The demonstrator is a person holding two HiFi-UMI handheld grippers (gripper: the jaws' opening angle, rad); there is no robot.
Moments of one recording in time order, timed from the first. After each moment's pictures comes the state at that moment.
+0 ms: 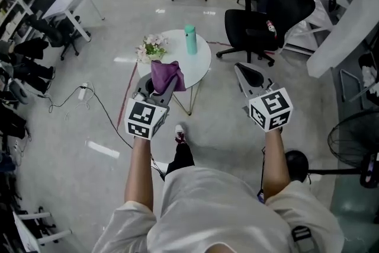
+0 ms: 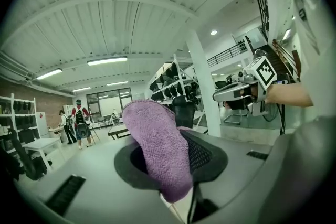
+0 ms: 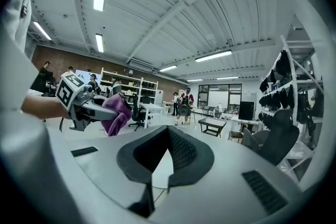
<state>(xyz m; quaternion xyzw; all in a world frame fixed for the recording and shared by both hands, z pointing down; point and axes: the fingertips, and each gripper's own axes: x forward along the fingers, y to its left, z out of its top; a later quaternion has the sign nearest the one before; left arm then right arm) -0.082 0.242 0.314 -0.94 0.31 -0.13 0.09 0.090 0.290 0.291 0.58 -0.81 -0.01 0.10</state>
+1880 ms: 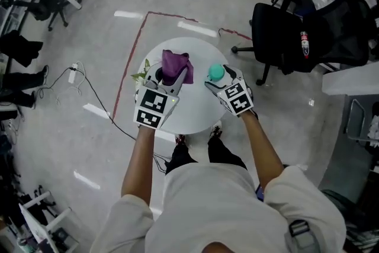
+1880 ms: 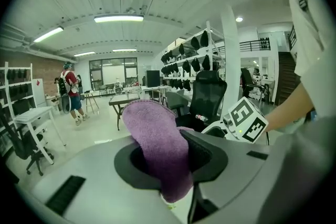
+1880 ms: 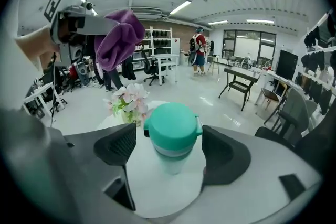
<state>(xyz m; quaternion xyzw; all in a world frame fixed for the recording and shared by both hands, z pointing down) -0.017 -0.209 0.438 -0.92 0.32 -0.23 -0.05 0.085 -0.188 0.580 0.44 -0.82 0.17 0.32</state>
